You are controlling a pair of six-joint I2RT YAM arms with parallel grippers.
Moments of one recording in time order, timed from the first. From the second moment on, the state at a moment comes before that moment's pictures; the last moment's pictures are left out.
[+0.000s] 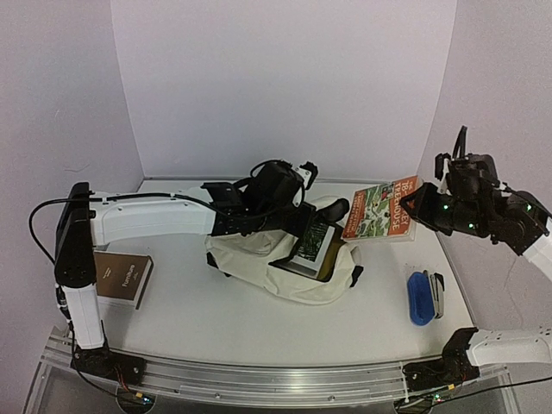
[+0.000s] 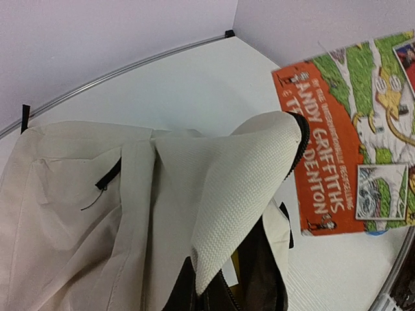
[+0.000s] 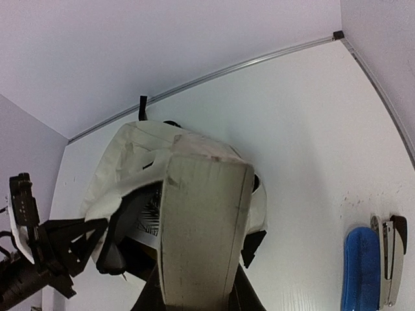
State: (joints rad) left arm -1.09 1.91 1.64 -0.29 -0.27 -0.32; right arm 0.70 0.94 1.15 -0.80 0.35 0.78
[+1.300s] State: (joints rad) left arm -0.99 1.73 1.41 -0.11 0.17 -0.29; right arm 0.70 1.04 0.82 -0.27 0.11 1.14
